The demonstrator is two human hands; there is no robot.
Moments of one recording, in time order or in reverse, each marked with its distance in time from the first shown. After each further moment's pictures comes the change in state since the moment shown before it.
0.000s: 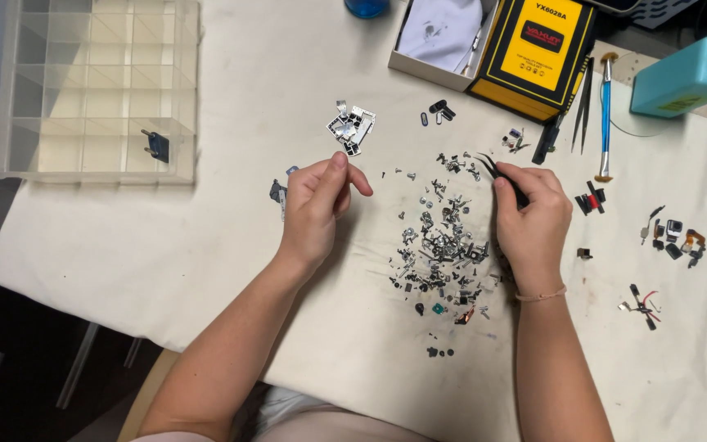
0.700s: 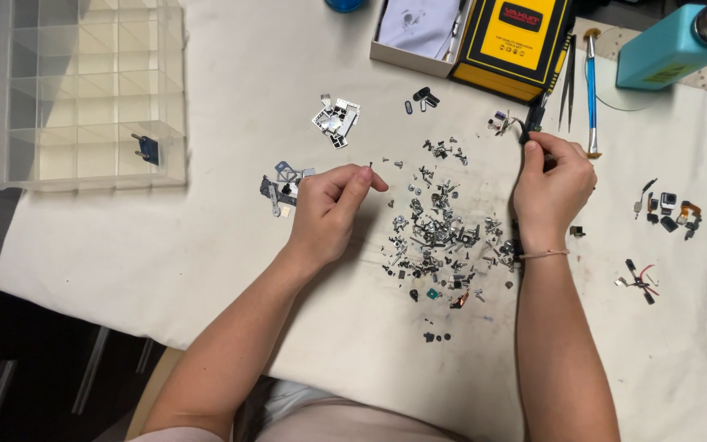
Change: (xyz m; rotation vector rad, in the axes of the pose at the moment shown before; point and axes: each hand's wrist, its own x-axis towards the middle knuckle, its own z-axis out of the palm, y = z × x) left_hand -0.010 0.002 0.014 0.321 -0.111 0.096; right_hand 0.018 0.046 0.001 -0.078 0.273 0.087
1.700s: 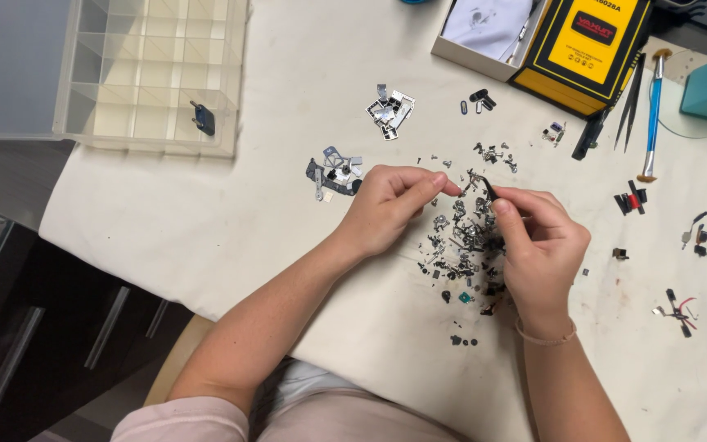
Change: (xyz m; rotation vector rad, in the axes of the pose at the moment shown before) left_hand -0.002 0.017 0.004 -0.343 -0.201 -0.117; right_hand -0.062 -0.111 -0.032 0.520 -0.322 -0.007
